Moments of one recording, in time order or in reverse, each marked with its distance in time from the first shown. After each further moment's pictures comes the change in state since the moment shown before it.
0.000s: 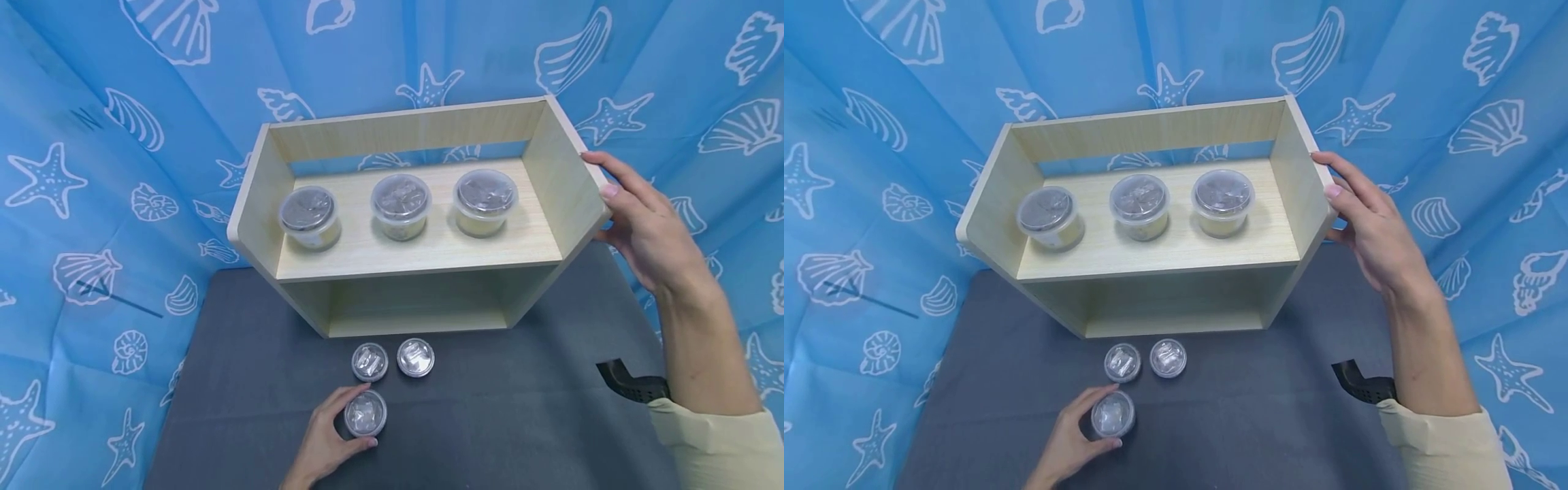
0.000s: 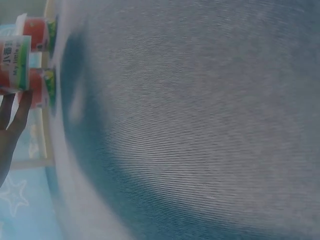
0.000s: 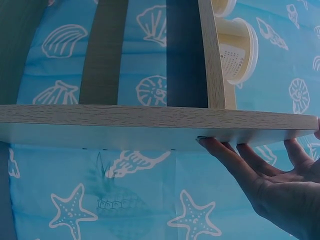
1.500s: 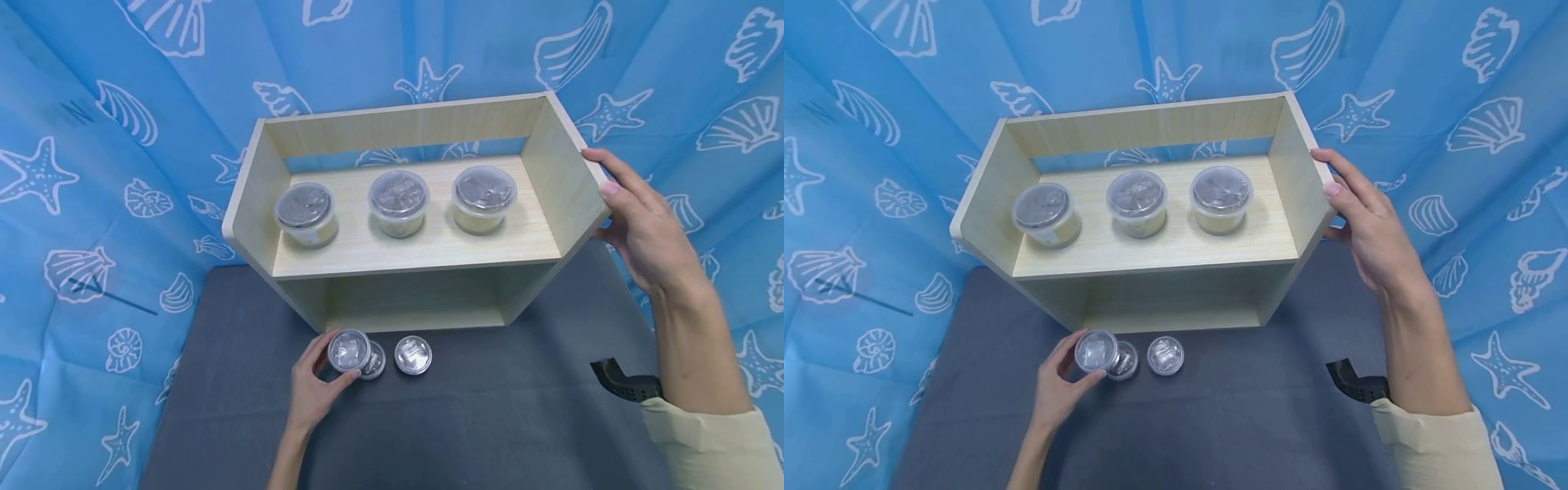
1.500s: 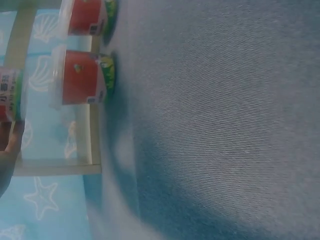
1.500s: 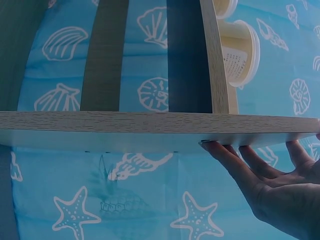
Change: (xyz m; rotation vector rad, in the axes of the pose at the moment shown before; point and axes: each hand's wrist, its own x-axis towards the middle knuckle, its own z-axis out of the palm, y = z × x) left_hand 0.068 0.044 -0.033 -0.176 0.307 -0.048; right_hand 0.000 0.003 0.004 -0.007 0.060 -0.017
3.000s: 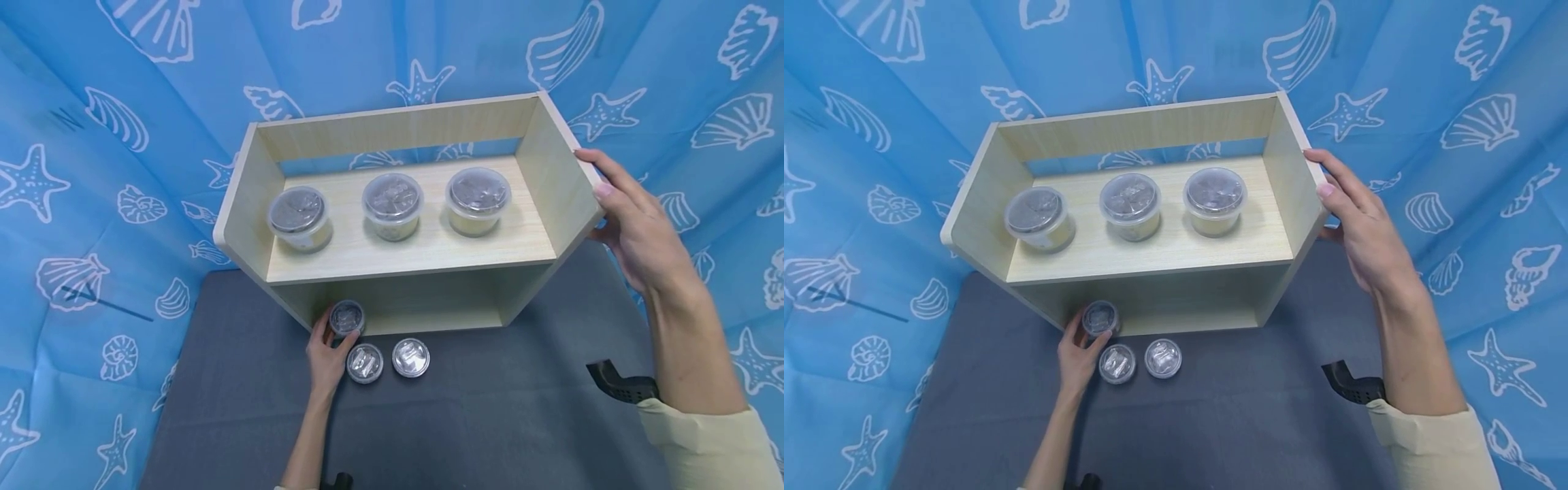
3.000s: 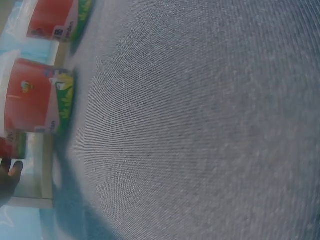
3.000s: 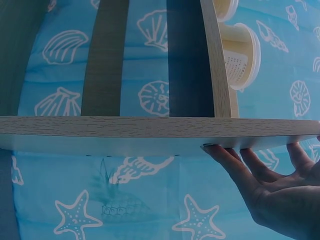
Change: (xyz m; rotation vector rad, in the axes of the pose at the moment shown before) left_hand 0.039 -0.054 0.039 -0.113 0.210 -0.165; right_hand -0.001 -0.001 0.002 -0.023 0.010 0.006
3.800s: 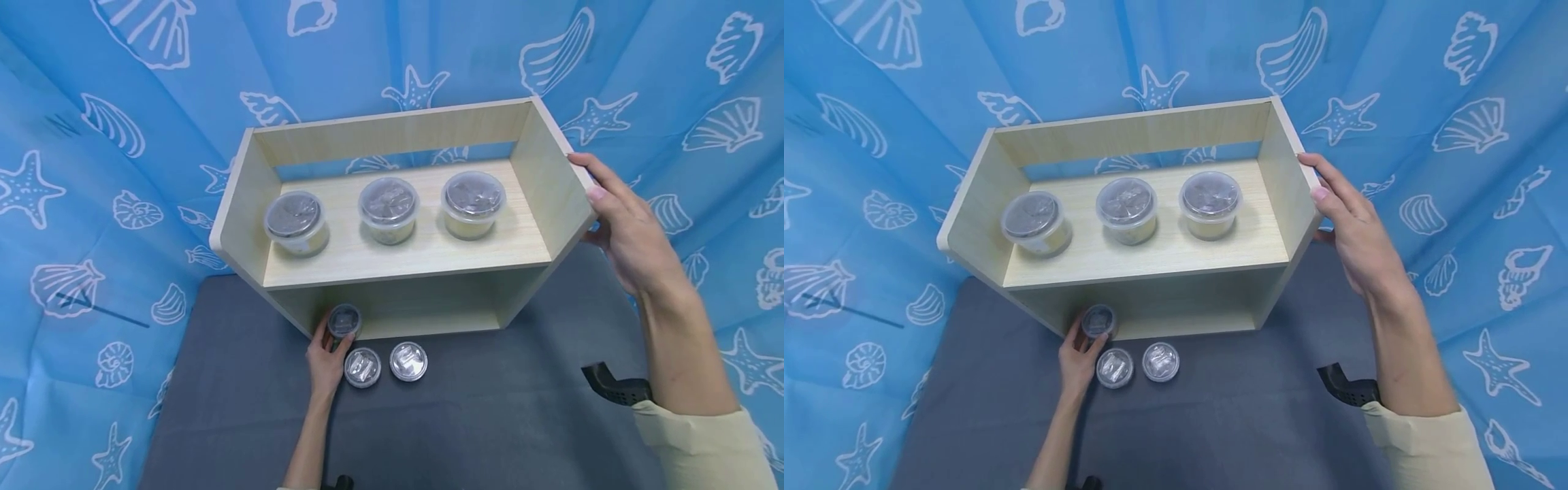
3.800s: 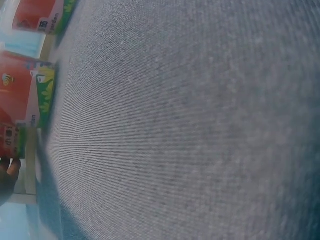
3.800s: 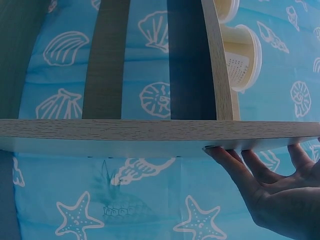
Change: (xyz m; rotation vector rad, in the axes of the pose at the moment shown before) left_hand 0.000 -0.017 0.002 -0.030 -0.003 -0.042; right_hand -0.001 0.000 0.002 -0.053 0.022 0.015
